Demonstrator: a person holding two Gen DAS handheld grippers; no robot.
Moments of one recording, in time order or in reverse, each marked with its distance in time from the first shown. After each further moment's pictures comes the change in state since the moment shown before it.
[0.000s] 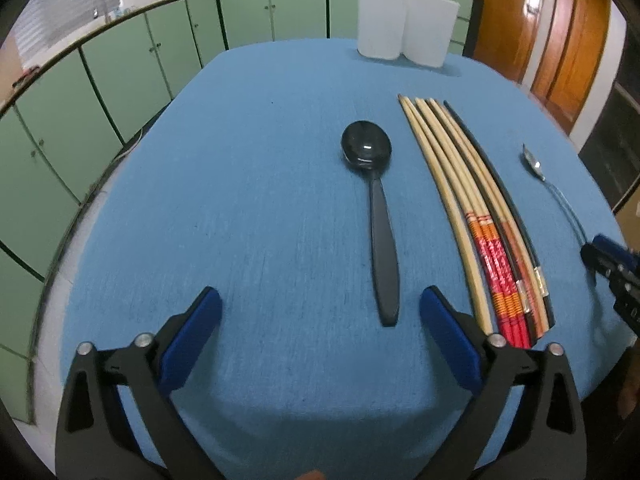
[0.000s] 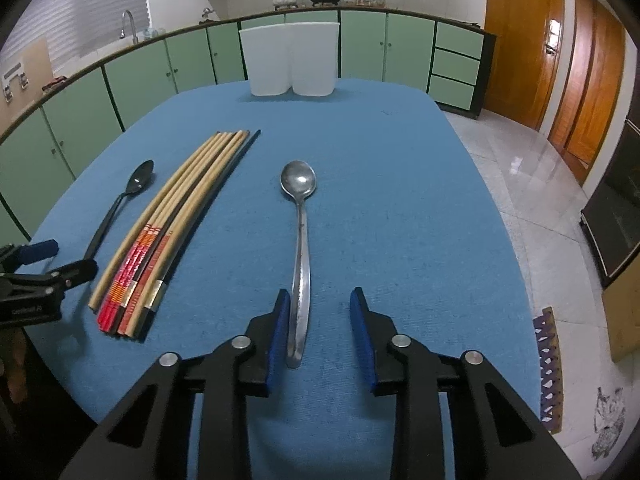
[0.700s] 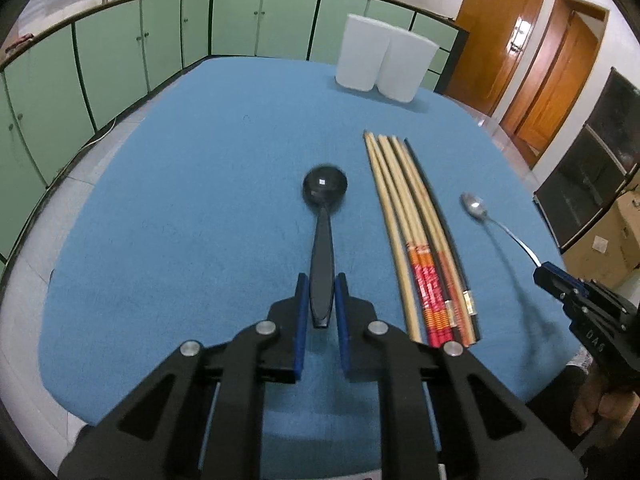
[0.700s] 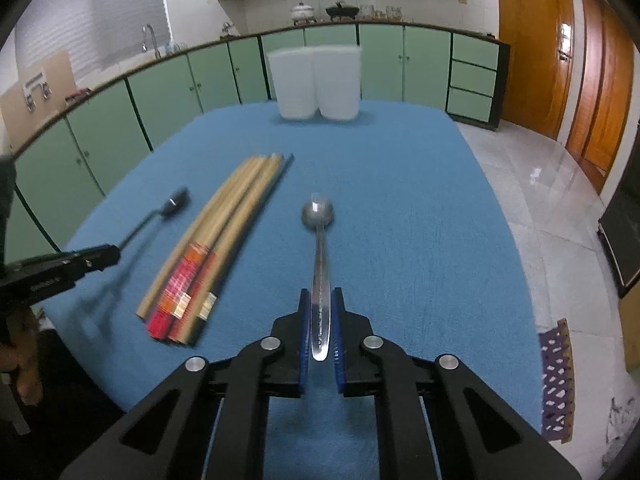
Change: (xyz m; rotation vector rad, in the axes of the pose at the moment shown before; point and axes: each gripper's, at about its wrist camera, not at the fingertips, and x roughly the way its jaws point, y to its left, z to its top) left arm -0.032 0.010 0.012 -0.078 -0.032 -0.175; right arm -0.027 0.011 0.015 -0.013 -0.063 0.093
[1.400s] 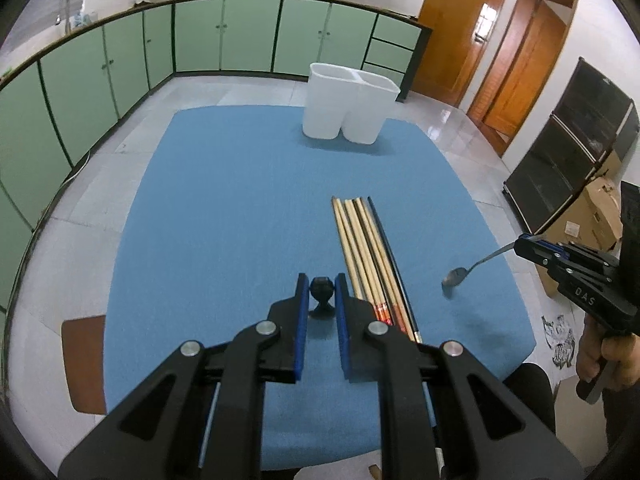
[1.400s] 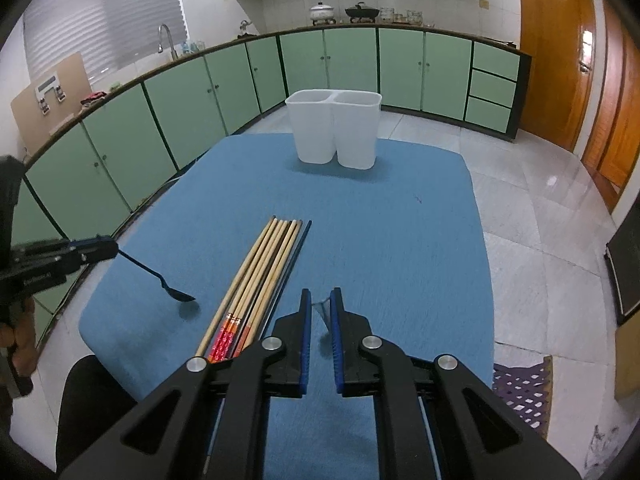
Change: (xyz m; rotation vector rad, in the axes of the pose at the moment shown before) left arm -0.051 -0.005 0.083 0.111 0.013 -0.090; right arm -0.032 -0.002 0.090 -0.041 0.050 0.055
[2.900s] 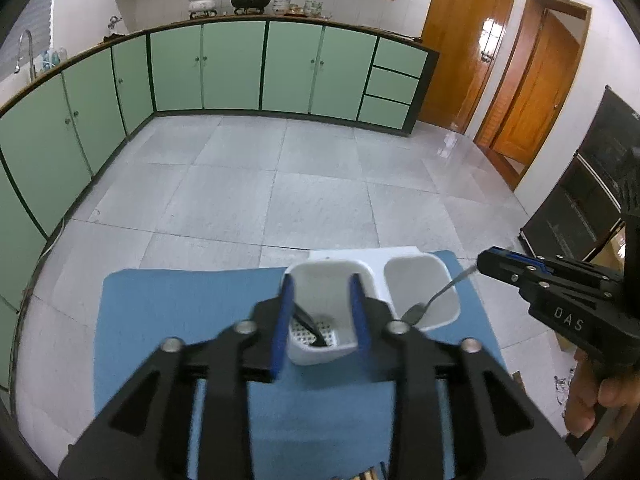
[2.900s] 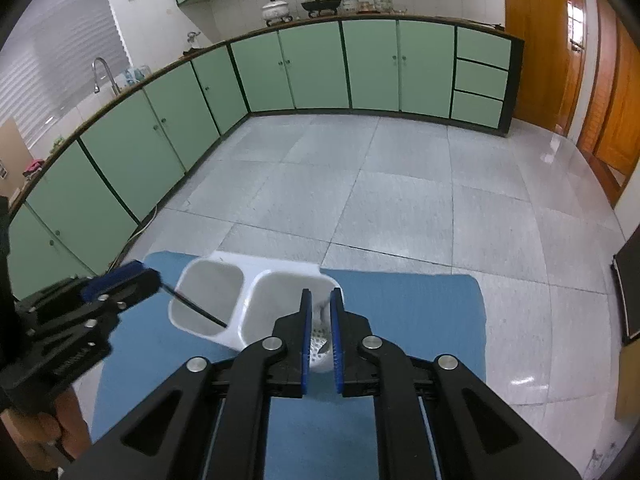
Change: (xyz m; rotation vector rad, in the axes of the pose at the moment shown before) left arm 0.178 -0.019 0.291 0.027 -0.082 0.006; right arm 0.171 -0.084 0.262 0.134 0.039 -0.046
